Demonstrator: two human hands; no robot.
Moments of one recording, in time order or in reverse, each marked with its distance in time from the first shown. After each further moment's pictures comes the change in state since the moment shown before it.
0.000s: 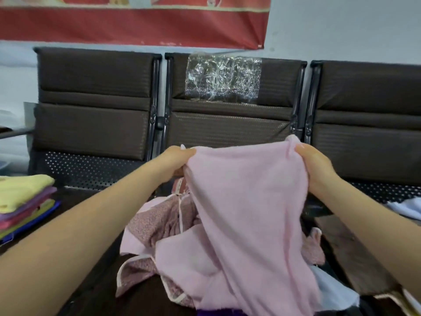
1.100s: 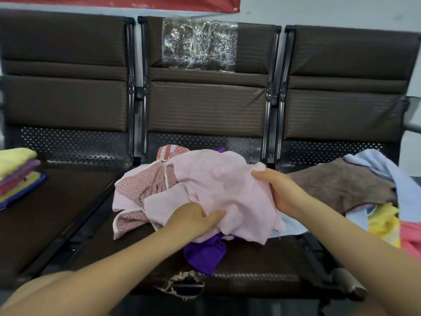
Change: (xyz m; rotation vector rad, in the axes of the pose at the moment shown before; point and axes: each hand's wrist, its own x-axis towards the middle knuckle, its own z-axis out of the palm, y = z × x) left_hand -0.166 -0.126 0.079 0.846 -0.223 0.224; right_hand -0.124 0.068 -0.044 -0.062 -0.389 0.294
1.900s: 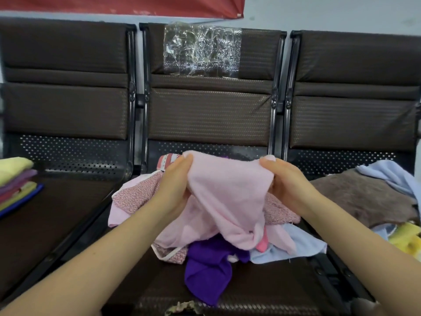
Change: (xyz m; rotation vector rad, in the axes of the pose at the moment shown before) left_hand 0.046 0.023 -0.074 -1.419 0.260 -0.048; right_hand 0.037 -0.022 -0.006 0.060 -0.052 -0.223
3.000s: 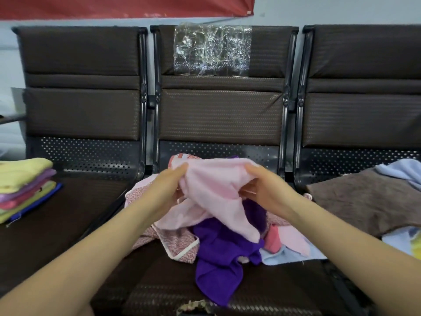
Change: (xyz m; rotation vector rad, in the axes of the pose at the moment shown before) left_hand 0.007 0.005 -0.042 0.254 -0.042 -0.121; right_hand 0.018 0.026 0.049 0.100 -0.009 0.181
